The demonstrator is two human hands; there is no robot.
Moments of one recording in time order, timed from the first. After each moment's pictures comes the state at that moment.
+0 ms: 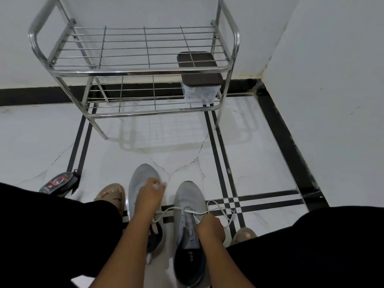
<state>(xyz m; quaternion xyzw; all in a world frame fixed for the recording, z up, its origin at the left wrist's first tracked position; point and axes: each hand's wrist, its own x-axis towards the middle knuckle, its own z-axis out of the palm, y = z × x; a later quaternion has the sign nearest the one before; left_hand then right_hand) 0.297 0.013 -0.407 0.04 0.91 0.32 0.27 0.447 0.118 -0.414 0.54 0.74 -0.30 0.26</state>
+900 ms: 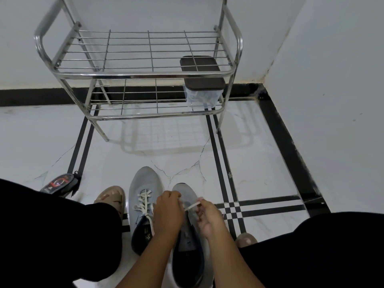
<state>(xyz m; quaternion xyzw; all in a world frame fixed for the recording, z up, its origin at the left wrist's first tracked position) 0.357 0.038 -0.408 0.19 0.95 0.20 0.14 0.420 0.142 -0.419 0.58 0.30 -0.76 -0.02</state>
